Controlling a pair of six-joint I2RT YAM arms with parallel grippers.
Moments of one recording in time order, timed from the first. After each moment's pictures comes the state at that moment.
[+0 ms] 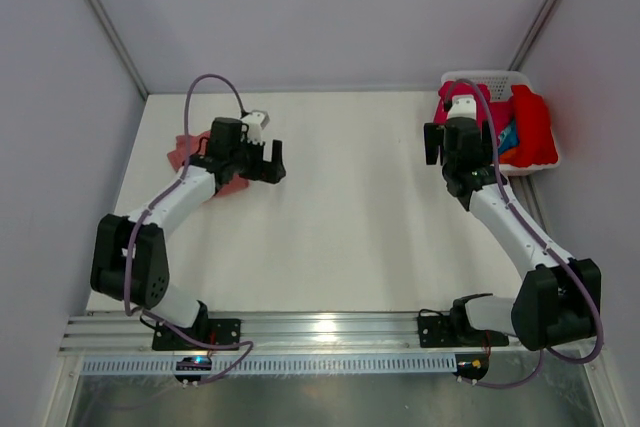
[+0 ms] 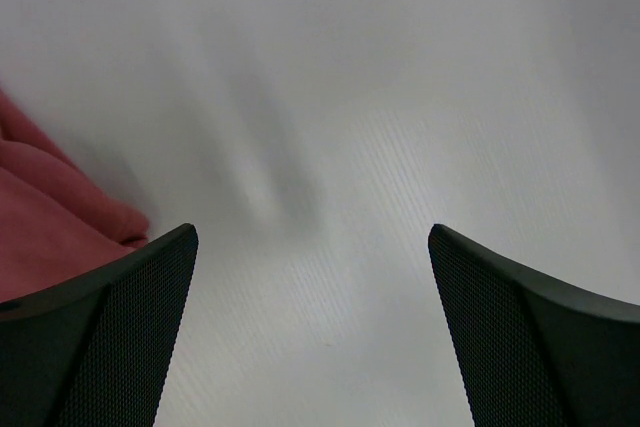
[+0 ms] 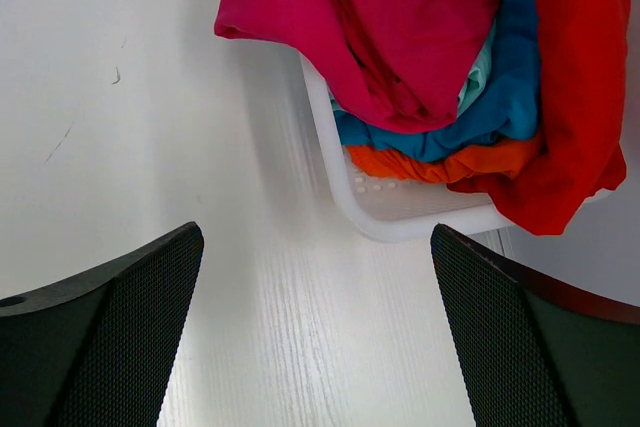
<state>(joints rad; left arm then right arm) -0.28 1.53 1.08 -0.26 0.23 -0.08 0.19 1.27 0.94 -0.16 0.48 -0.08</state>
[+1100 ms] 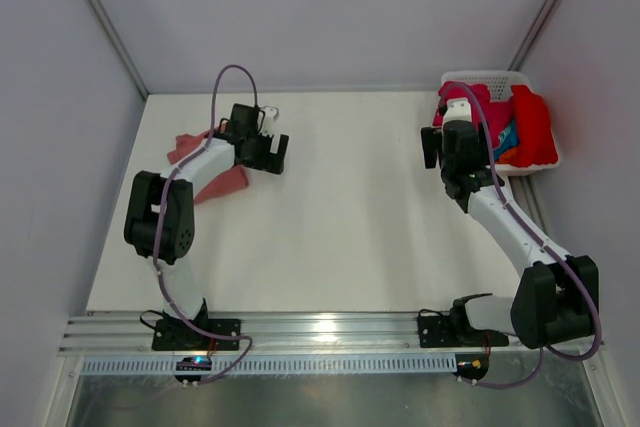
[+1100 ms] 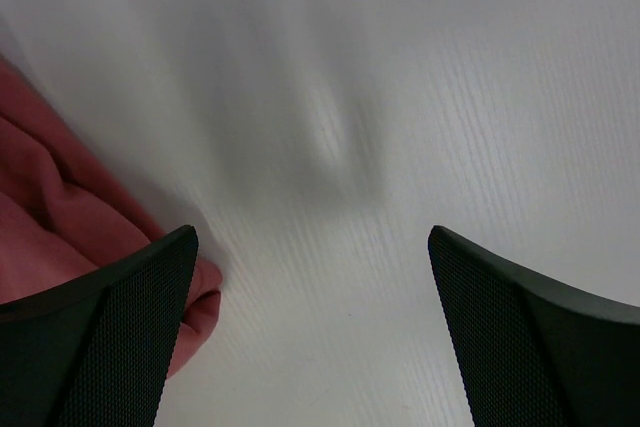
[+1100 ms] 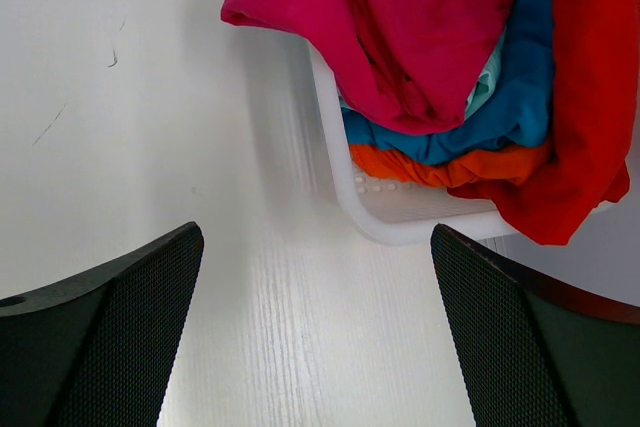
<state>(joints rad) -0.29 1.86 1.34 -0.40 0.11 0.00 0.19 1.28 0.91 -0.11 0.46 -0.14</state>
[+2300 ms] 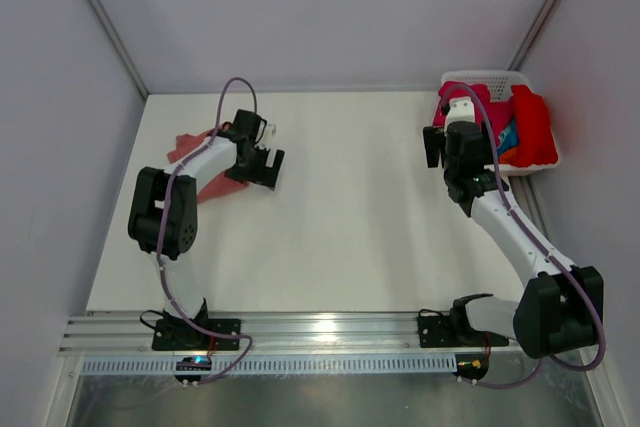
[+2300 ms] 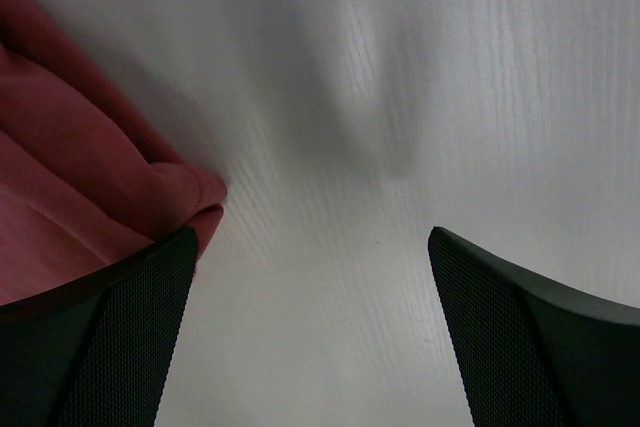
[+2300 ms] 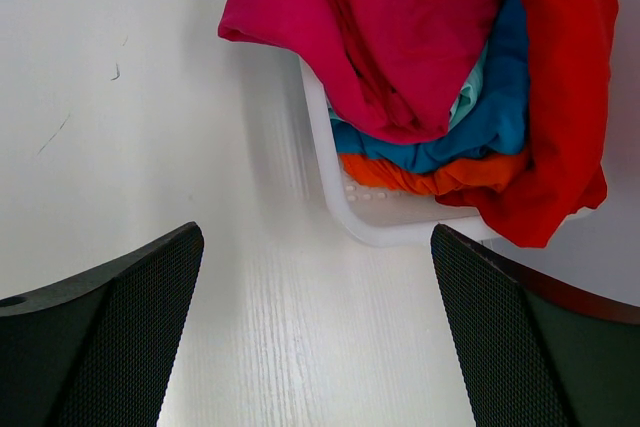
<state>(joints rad) -0.29 1.90 1.37 -0.62 0.05 -0.01 0.19 1.23 0.90 -0.11 0.45 -0.16</state>
